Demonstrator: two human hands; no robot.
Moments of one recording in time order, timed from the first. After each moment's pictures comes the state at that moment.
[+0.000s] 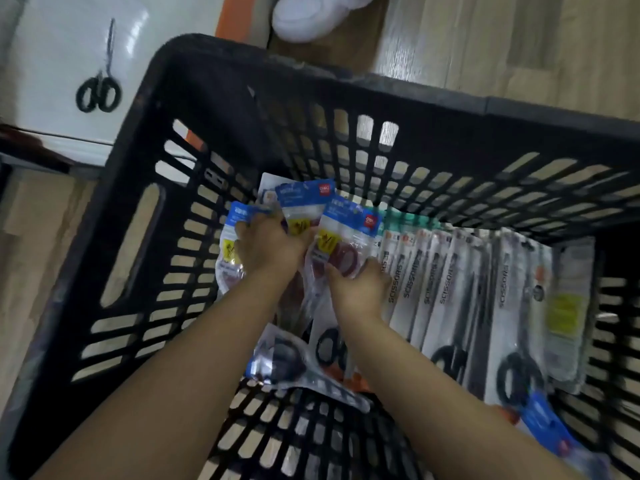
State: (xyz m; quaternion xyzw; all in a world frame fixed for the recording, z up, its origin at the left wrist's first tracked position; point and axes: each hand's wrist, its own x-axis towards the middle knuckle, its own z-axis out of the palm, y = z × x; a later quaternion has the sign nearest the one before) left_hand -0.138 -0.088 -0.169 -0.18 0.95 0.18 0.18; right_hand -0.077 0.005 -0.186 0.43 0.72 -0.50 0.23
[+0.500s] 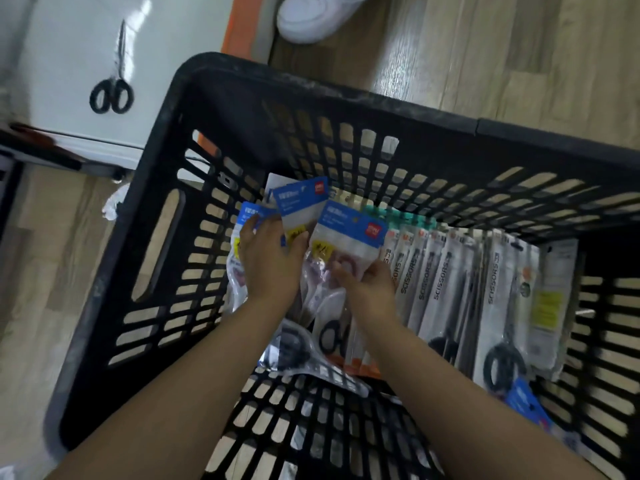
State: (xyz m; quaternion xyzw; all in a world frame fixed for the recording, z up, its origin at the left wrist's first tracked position) left_hand -0.111 -0.094 -0.148 -0.13 0.94 0.30 0.08; right_hand -0.065 0.016 -0.170 0.42 0.61 -0.65 0.16
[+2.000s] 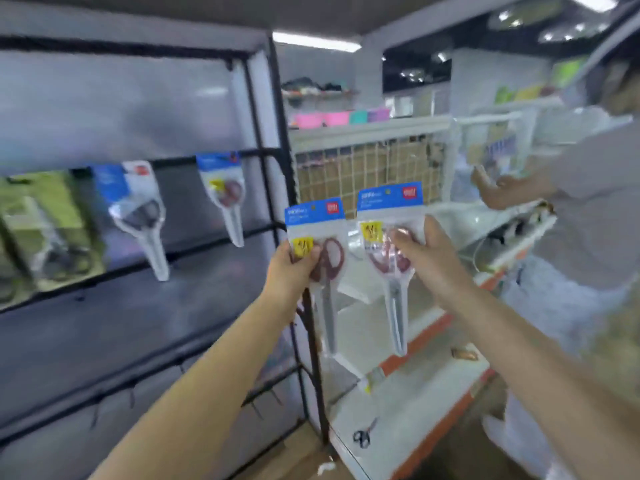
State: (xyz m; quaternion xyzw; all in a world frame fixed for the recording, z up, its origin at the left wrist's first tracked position) left_hand -0.012 -0.189 0.798 -0.17 0.69 0.60 -0.36; right_hand -0.105 -0.020 0.819 -0.30 0.65 -0.69 0.01
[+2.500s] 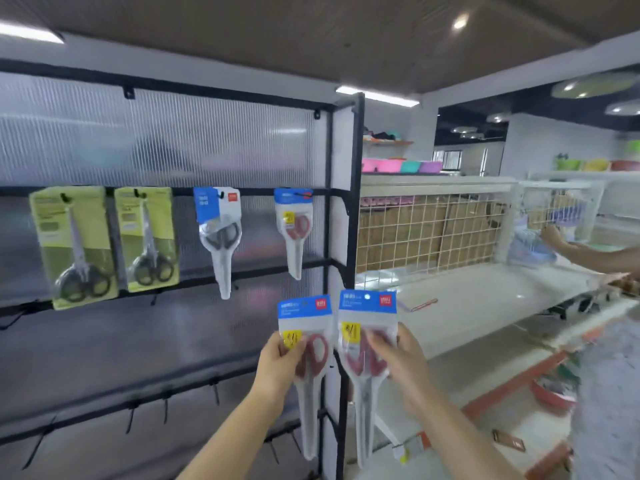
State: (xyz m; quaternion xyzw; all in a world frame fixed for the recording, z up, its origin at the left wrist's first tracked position) left_hand 0.074 -0.260 0.732 -0.30 0.59 0.65 -0.38; right_hand -0.044 -0.119 0.755 -0.31 0.64 -0.68 0.19
